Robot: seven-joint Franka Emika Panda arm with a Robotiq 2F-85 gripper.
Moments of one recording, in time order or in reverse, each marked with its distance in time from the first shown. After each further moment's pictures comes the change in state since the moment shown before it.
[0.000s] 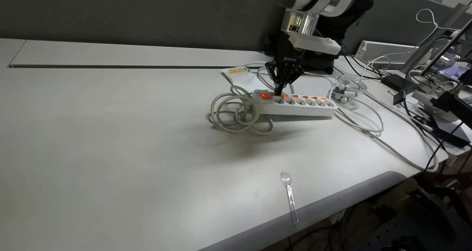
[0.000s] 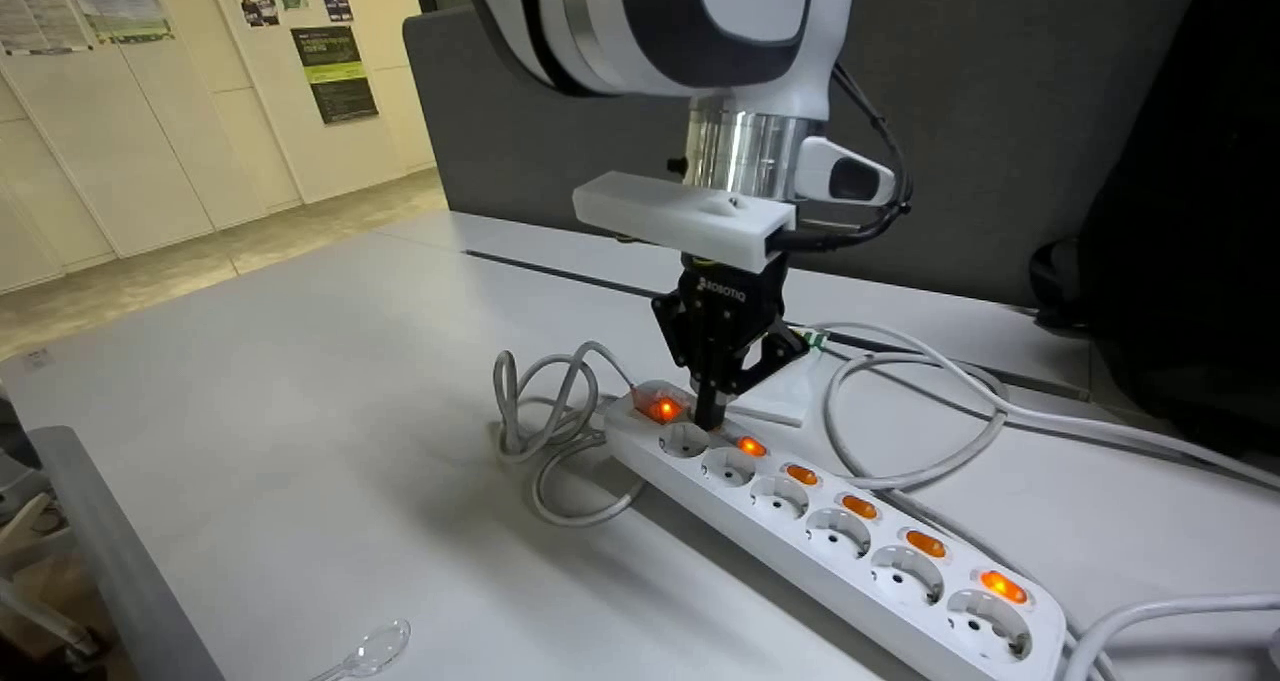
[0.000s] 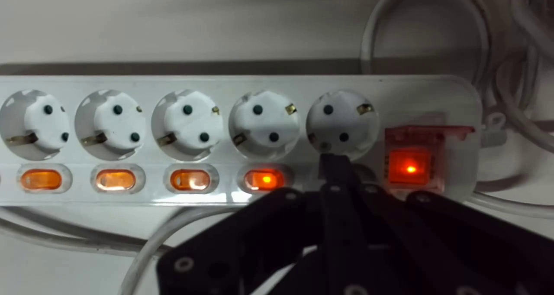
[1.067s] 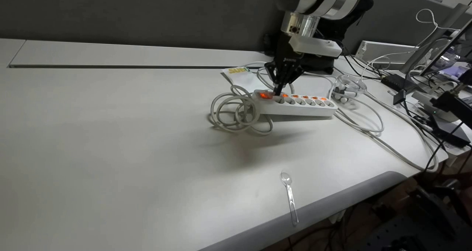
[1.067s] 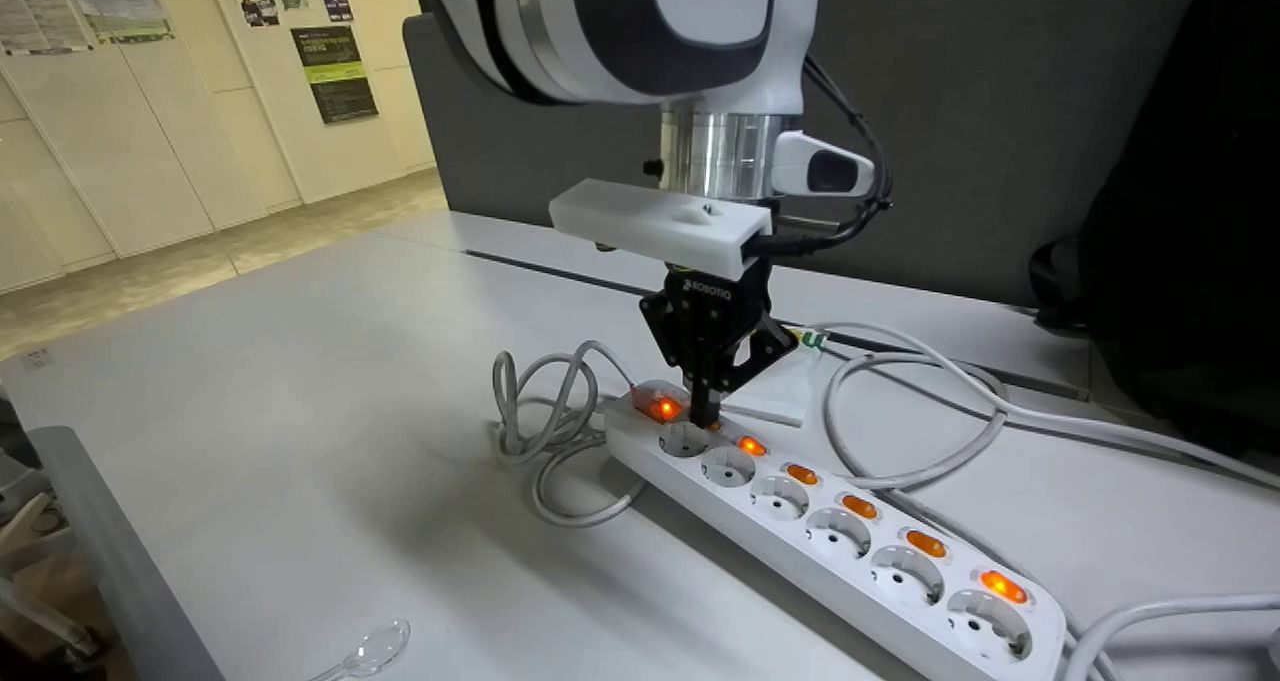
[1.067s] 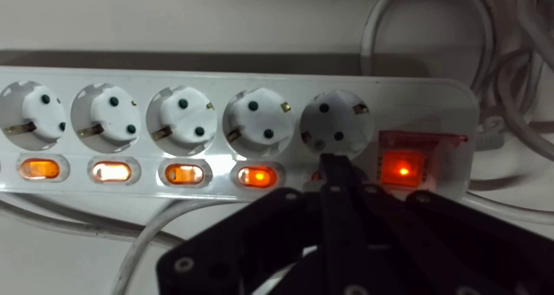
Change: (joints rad) arm 0.014 -0.053 0.002 -0.100 -0.021 0.124 0.000
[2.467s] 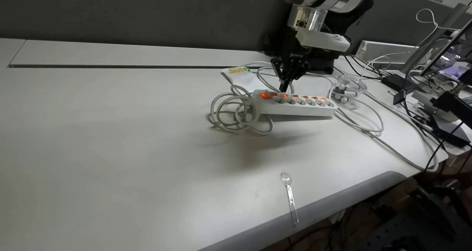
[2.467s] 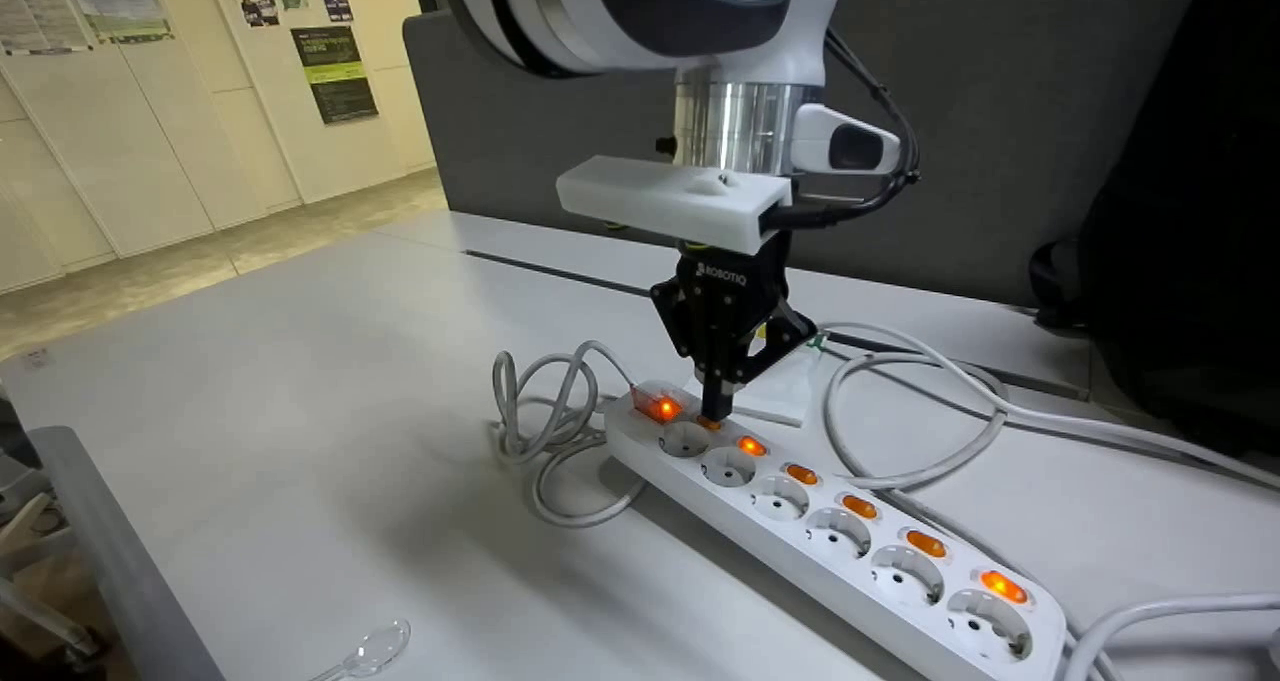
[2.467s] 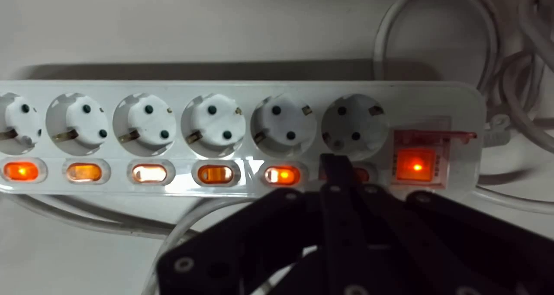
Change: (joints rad) arm -0.001 -0.028 -0.023 0.000 0.000 -0.039 0.005
